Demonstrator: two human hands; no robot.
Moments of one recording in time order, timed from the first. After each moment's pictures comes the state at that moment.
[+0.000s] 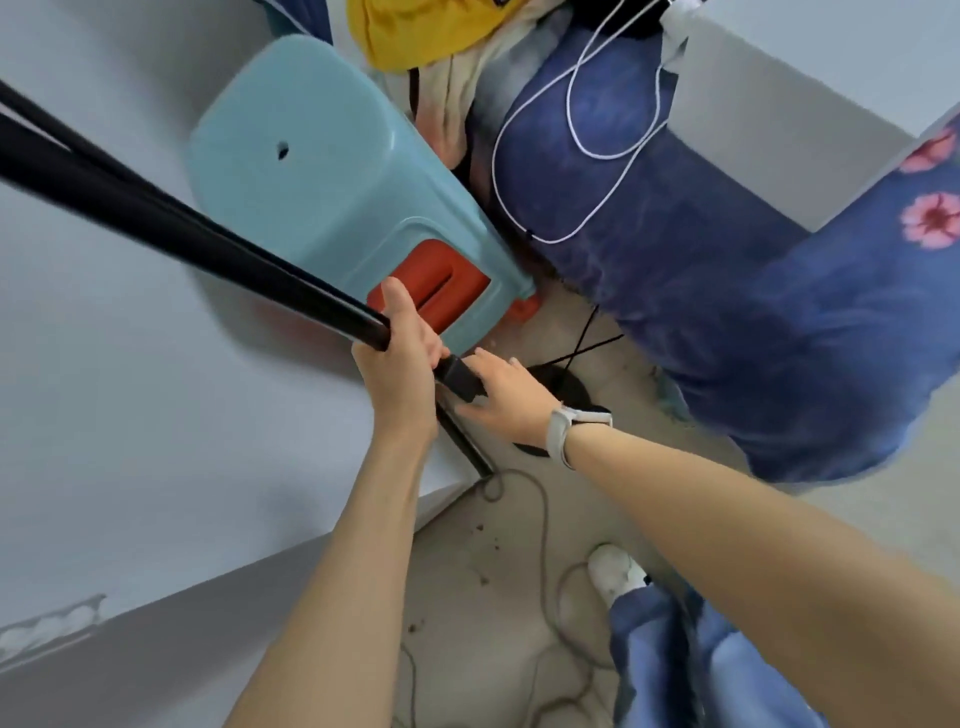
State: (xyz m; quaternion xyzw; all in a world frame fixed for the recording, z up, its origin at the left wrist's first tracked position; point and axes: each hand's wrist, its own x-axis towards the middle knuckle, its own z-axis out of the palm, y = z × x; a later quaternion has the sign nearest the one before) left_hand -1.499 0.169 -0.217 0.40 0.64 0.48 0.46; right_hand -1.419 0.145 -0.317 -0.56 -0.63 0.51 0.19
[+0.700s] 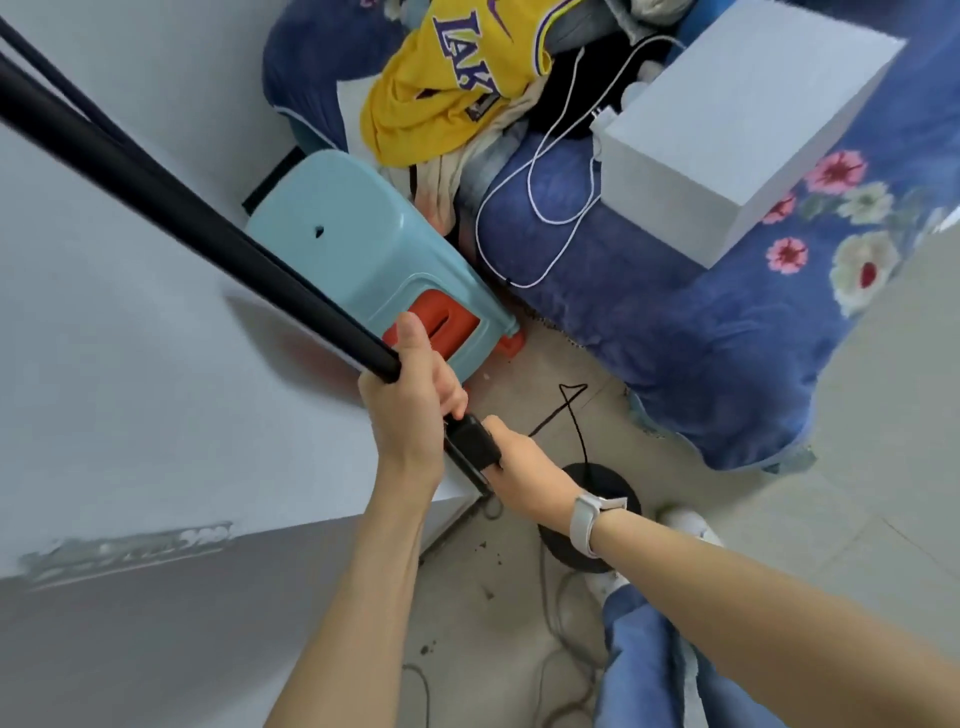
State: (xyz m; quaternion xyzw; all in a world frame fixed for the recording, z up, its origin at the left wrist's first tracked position) left_hand -1.498 0.099 -0.106 0.46 0.58 0.43 0.52; right_hand -1.438 0.046 -0.225 -0.55 -0.55 0.57 0.26
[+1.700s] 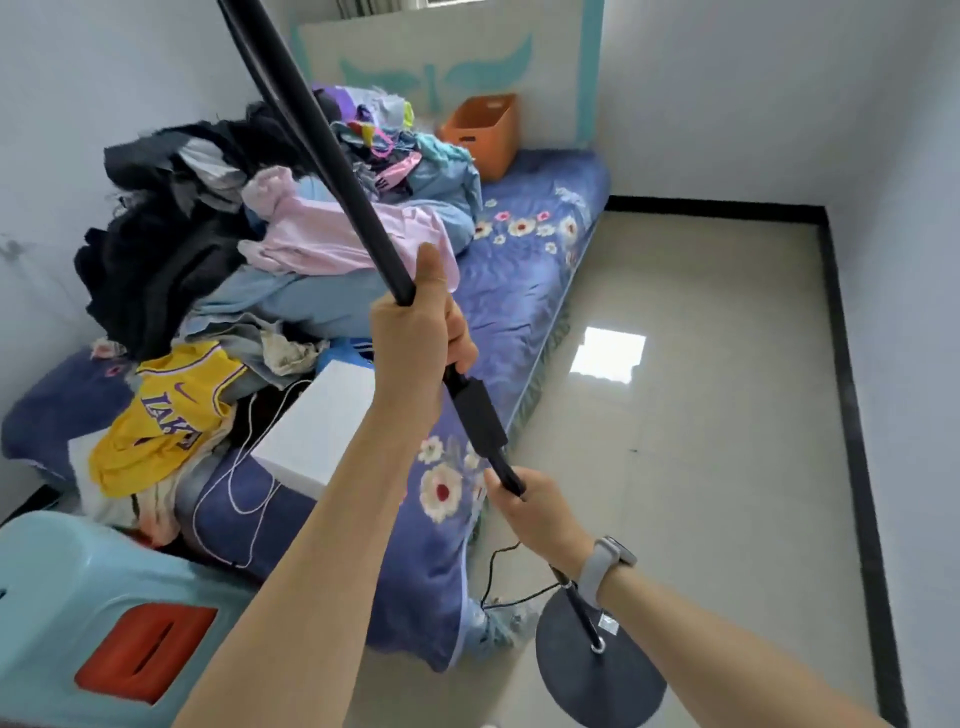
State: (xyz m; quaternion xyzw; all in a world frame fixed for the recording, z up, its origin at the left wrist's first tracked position) left_hand -1.017 -0.084 0.144 0.56 0.27 0.39 0.68; right_hand -0.989 -0.179 -0.035 -0.69 -0.32 0.34 0.55
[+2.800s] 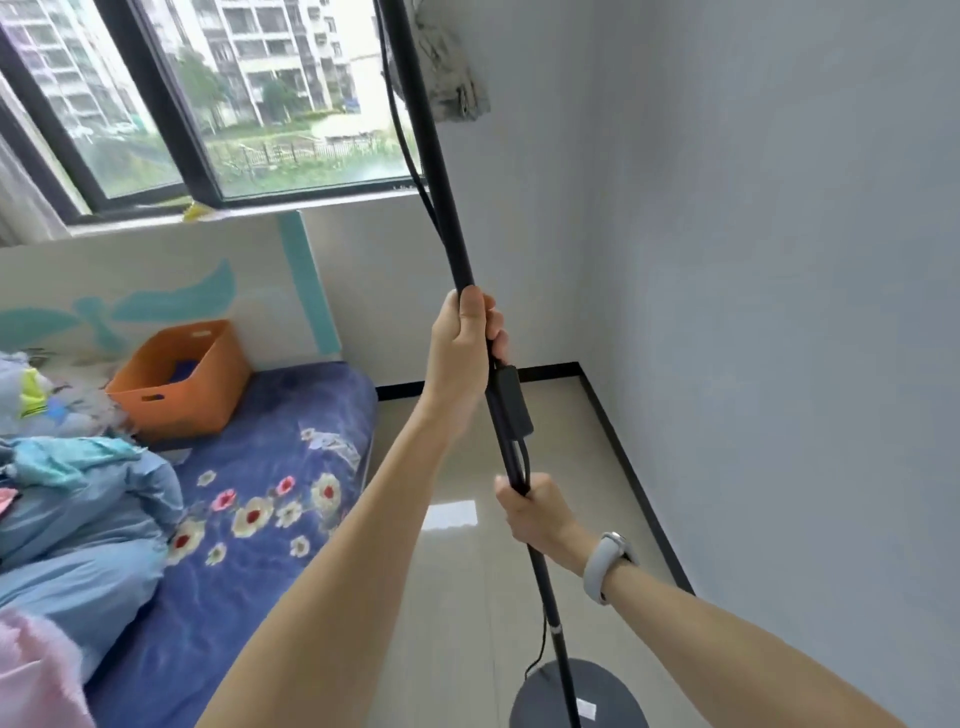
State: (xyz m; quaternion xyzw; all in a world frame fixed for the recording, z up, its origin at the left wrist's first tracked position) left_hand -0.286 -0.011 0.193 0.67 0.00 0.23 0.71; right_hand -0.277 -0.096 0.013 -0.74 -0.13 0.19 0.63
